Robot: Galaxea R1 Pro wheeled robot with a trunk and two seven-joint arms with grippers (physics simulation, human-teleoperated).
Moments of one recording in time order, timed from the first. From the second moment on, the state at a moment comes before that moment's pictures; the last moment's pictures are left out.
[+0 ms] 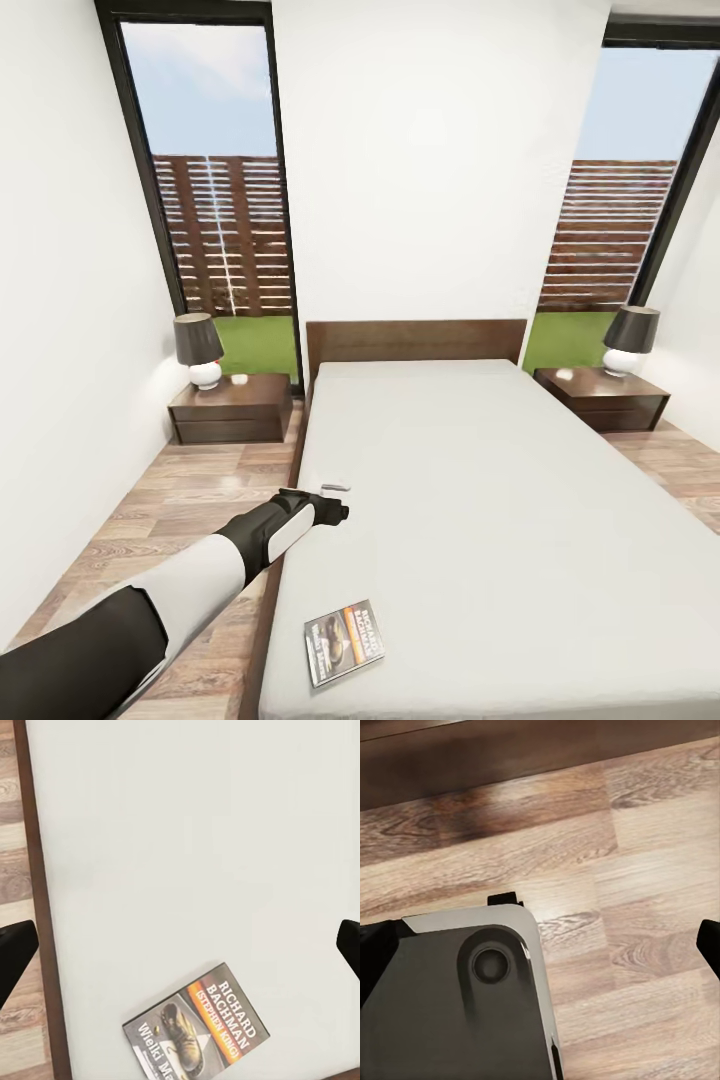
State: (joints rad) left arm -0.96 -0.10 -0.89 -0.39 0.88 0.40 0.20; right arm -0.11 -0.07 -0.17 0.03 -0.01 -0.35 -0.01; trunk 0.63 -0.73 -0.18
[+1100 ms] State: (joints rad) left arm -0.96 -0.09 -0.89 -0.39 0.88 0.40 0.19; right arm -0.11 -0.07 -0.17 0.03 -0.01 -0.35 -0.01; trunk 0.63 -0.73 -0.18
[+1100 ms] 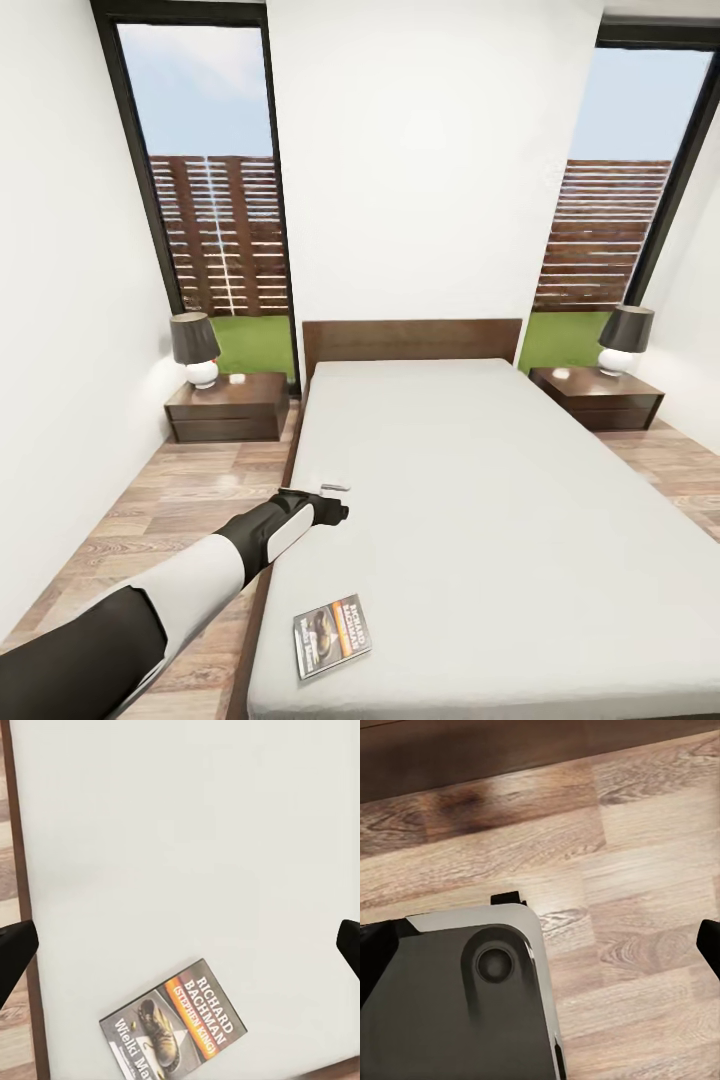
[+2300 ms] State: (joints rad) left arm -0.96 -0.09 -0.89 -0.39 0.87 0.39 0.19; right arm 0.08 -0.08 -0.17 0.04 -0.01 -0.35 -0.01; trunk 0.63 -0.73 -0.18
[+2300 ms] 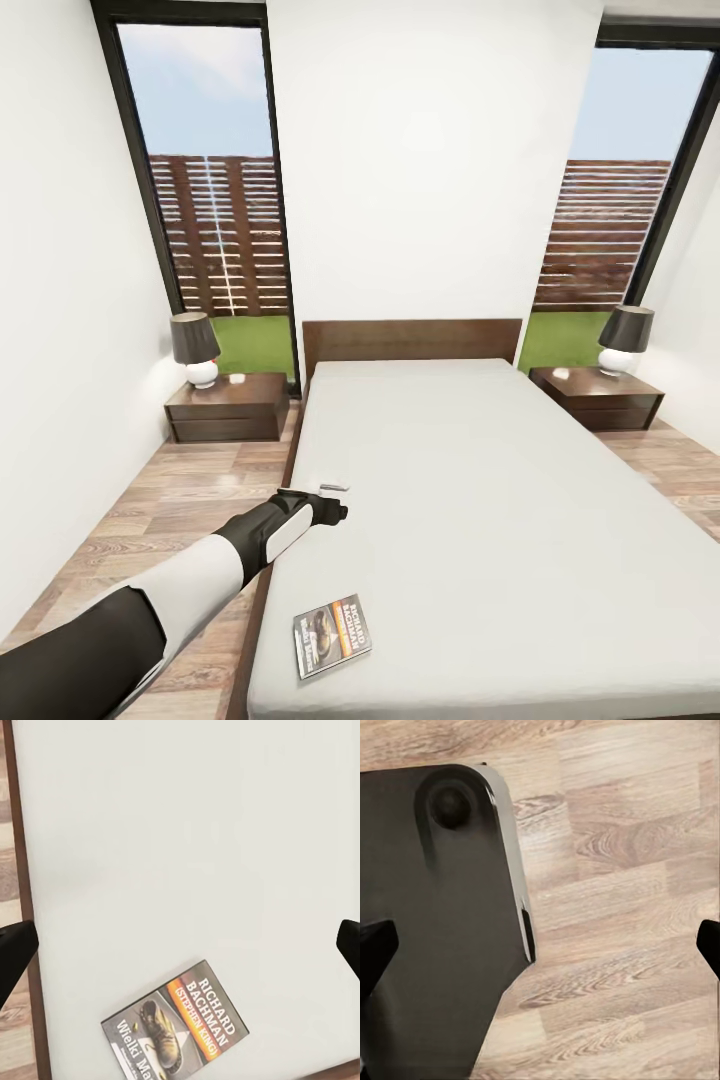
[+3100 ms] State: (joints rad) left arm -0.96 -0.09 -0.89 -0.39 0.87 0.39 0.19; right arm 0.33 -0.07 -0.17 0.04 -0.01 -0.35 -0.01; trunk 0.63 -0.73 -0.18
